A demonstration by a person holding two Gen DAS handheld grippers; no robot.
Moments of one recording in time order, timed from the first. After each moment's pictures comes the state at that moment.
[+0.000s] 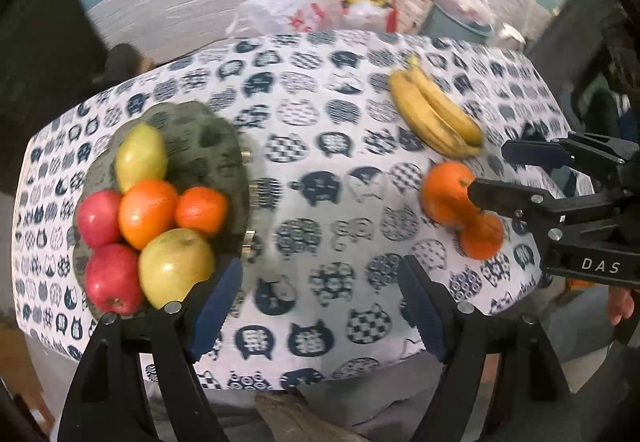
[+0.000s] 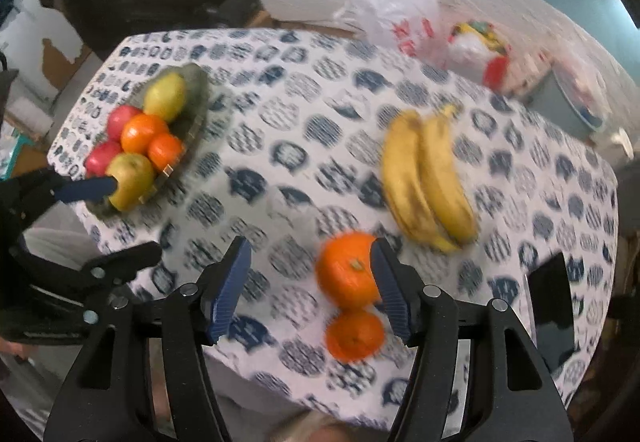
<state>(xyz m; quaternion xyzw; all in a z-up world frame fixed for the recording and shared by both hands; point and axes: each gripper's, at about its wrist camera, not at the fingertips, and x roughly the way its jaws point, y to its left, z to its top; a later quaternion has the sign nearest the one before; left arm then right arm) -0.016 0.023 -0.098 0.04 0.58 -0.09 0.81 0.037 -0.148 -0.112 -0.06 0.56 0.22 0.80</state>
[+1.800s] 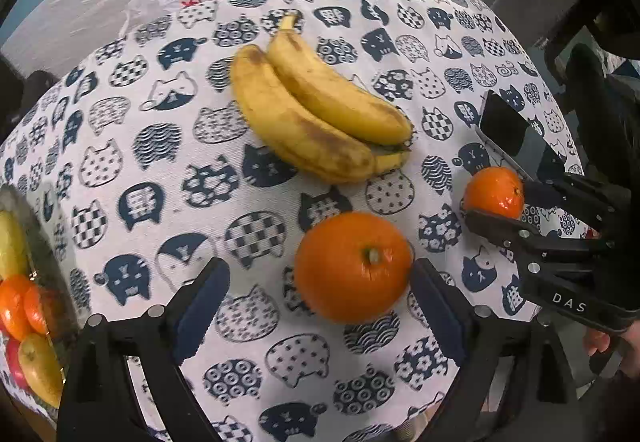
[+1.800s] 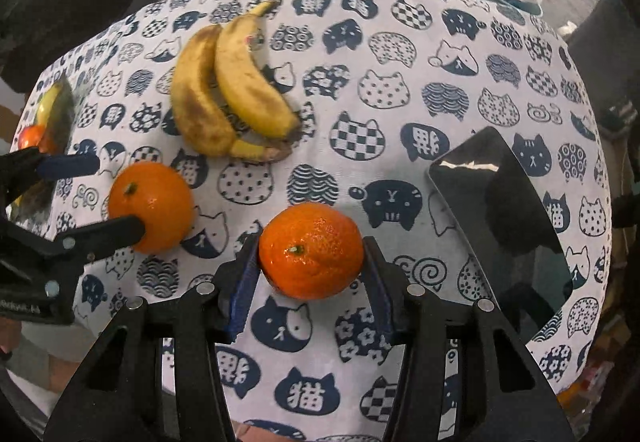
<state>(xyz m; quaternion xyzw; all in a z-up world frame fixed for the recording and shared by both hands) 0.048 -0.114 -0.168 0.06 0.62 -0.18 0.76 0.042 -0.295 -0.191 0.01 0.60 0.11 0.79</state>
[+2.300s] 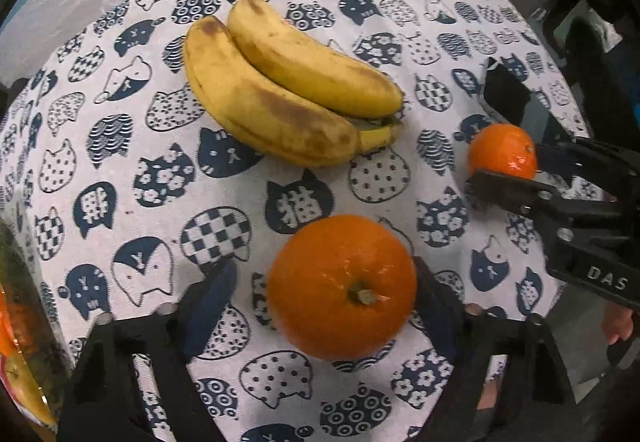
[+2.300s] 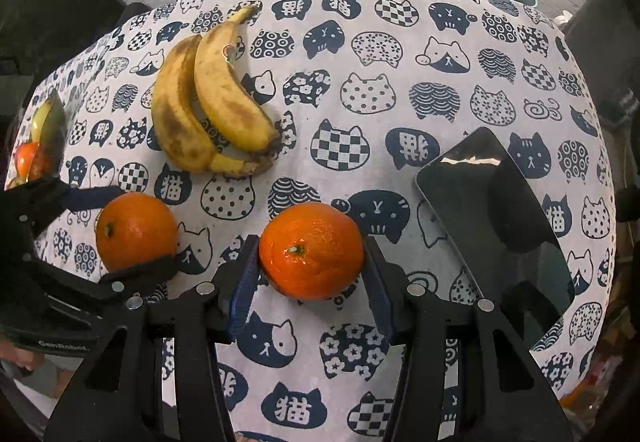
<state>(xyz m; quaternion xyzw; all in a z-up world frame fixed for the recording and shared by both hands) 0.047 -0.136 -0.198 0.08 0.64 -0.20 0.74 0.050 -0.306 -0.194 0.02 0.60 0.10 0.79</state>
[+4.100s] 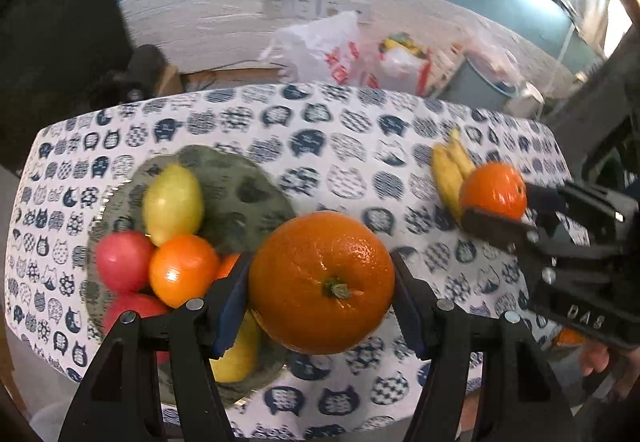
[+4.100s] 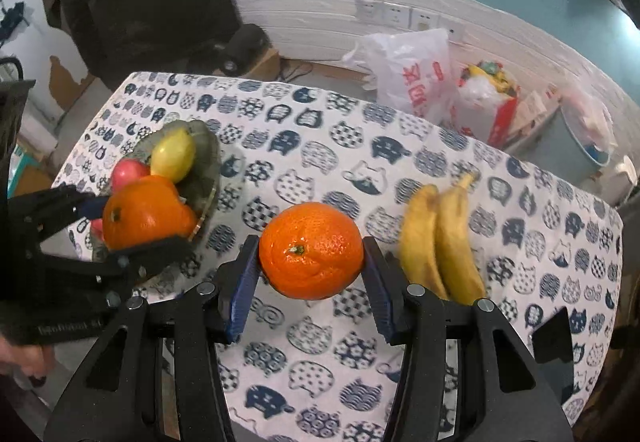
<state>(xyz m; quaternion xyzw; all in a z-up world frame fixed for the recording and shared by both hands) 0.035 0.079 -0.083 -0.03 0.54 -0.05 0.84 0.078 -0.106 -0.094 -0.06 0.50 0.24 0.83</state>
